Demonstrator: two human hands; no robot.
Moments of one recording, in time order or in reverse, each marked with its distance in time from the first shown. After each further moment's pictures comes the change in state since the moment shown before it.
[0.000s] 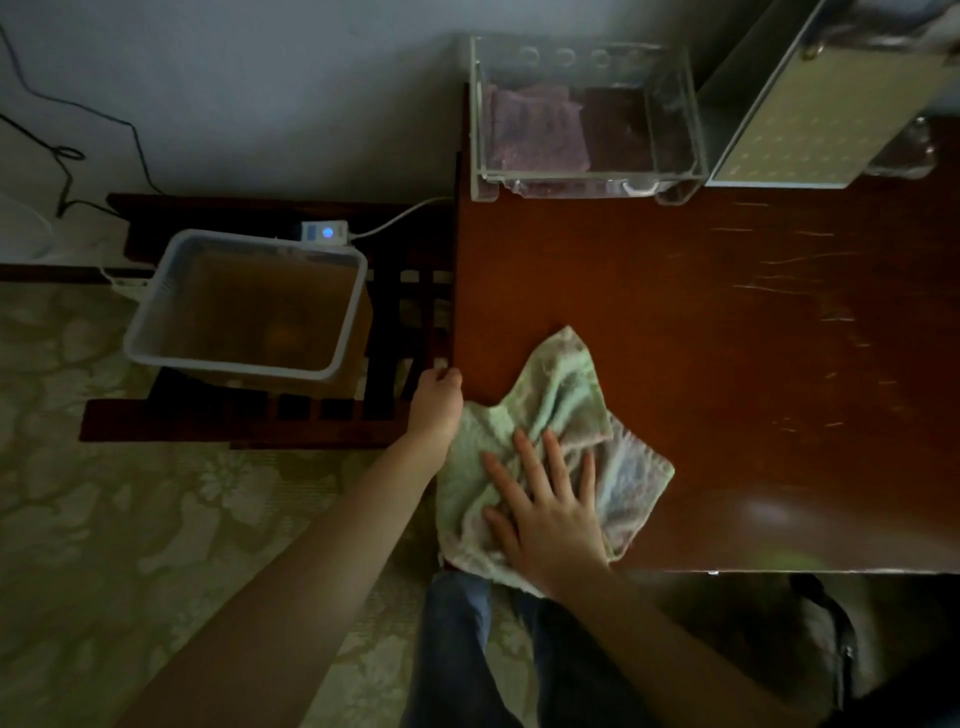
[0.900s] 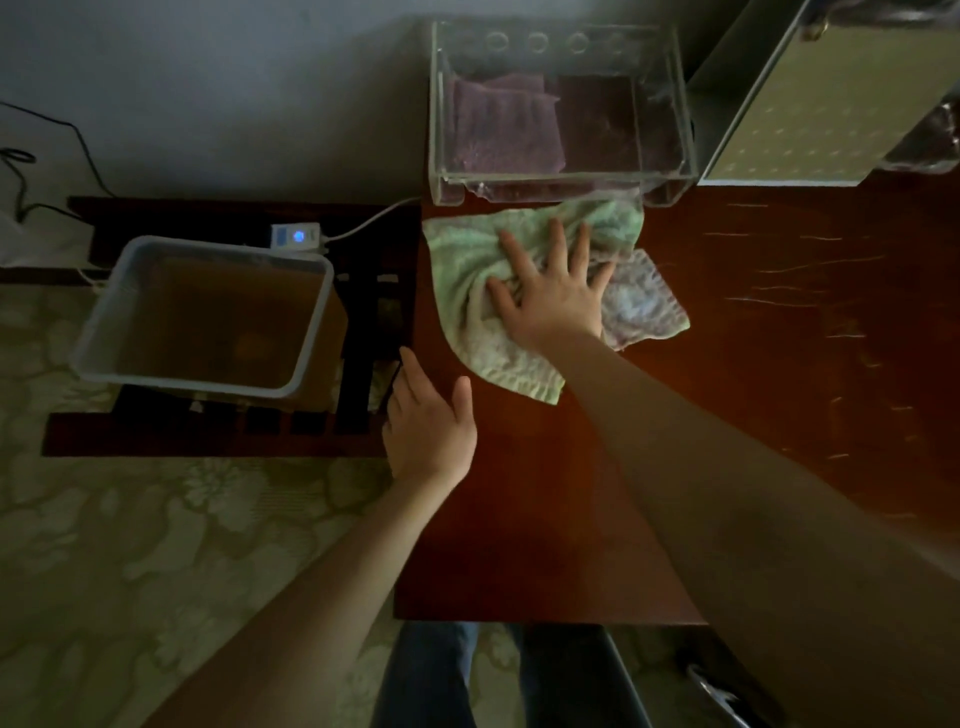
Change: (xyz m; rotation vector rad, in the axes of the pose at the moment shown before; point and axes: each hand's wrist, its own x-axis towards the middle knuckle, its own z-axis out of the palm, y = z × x) left_hand -0.011 0.003 0.039 0.609 0.290 0.351; right_hand 0.211 0.099 -0.078 0.060 0.135 0.238
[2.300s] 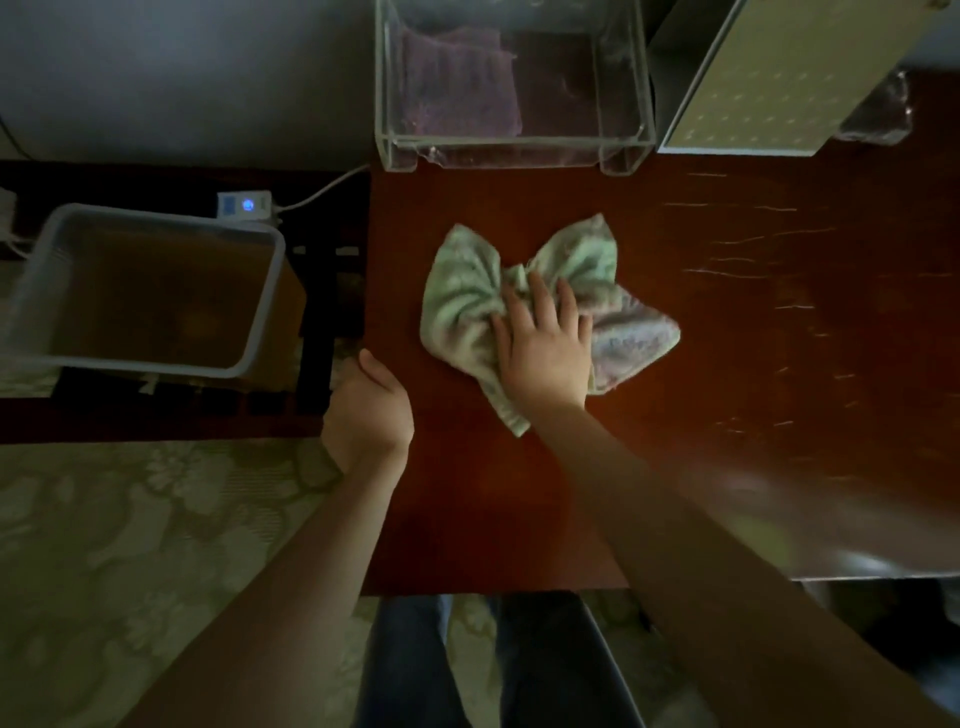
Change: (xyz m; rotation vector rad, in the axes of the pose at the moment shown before) left_hand 0.004 -0.005 0.007 -0.047 0.264 -0.209; right_hand -0.081 0.022 0.019 0.091 0.135 0.026
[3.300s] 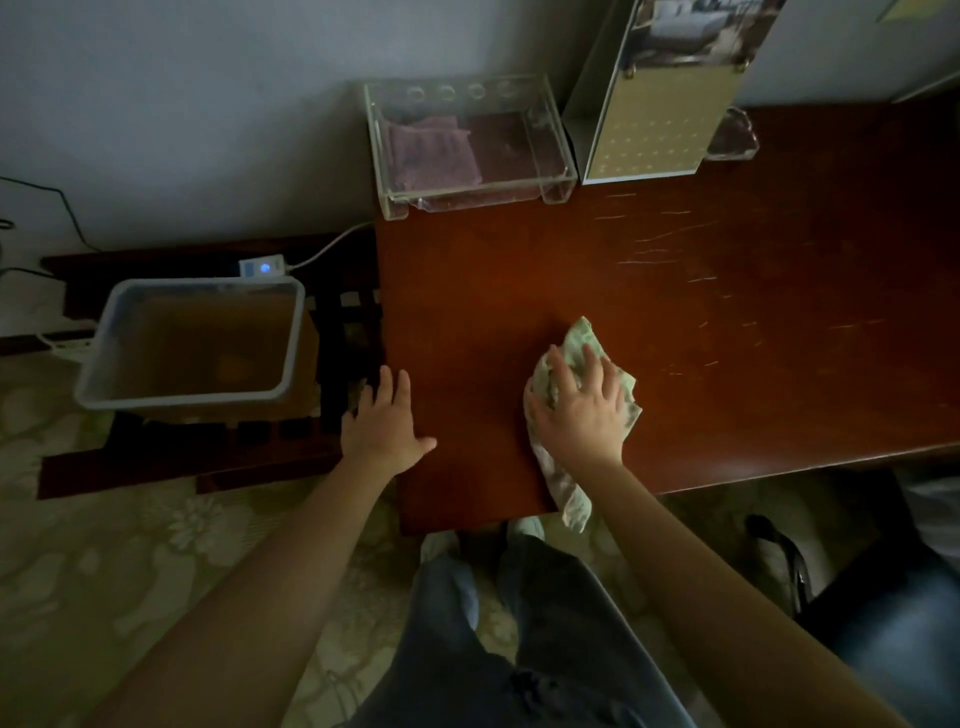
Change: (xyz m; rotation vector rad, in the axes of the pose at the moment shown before) left_hand -0.017 -0.028 -0.067 0.668 -0.596 0.564; right_hand -0.123 0.008 -0.052 0.000 -0.021 0.245
